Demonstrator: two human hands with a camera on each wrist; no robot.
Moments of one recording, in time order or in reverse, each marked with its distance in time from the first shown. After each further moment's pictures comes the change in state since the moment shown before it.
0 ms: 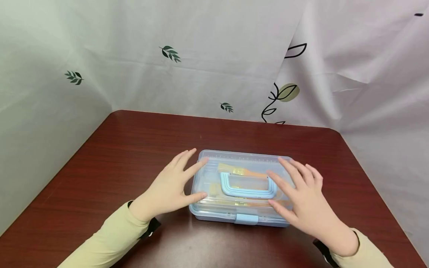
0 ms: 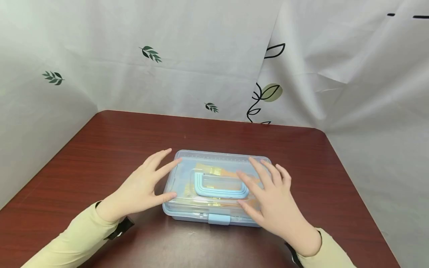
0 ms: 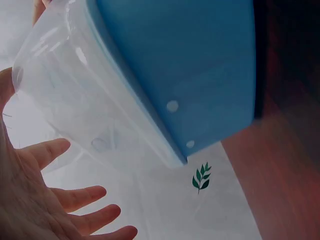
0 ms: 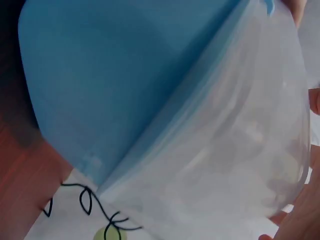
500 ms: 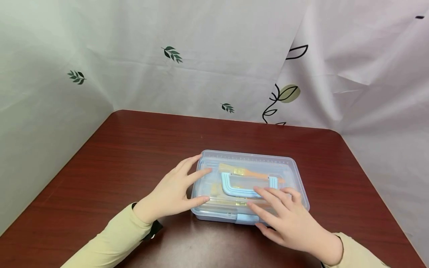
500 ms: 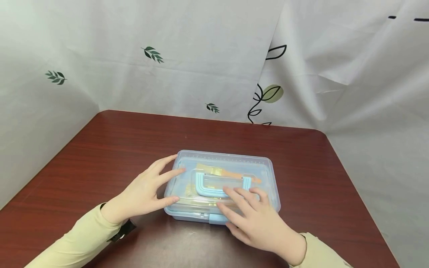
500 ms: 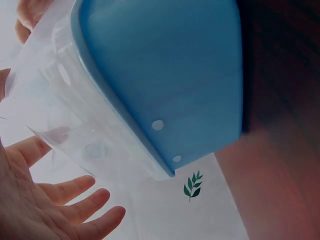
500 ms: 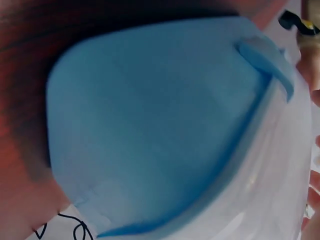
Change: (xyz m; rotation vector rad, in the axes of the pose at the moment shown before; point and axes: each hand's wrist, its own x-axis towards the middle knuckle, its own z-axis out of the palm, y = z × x) left_hand -0.005 0.003 0.008 -0.085 0.033 0.079; right_hand -0.003 -0.025 0.019 -0.016 0.136 -0.411
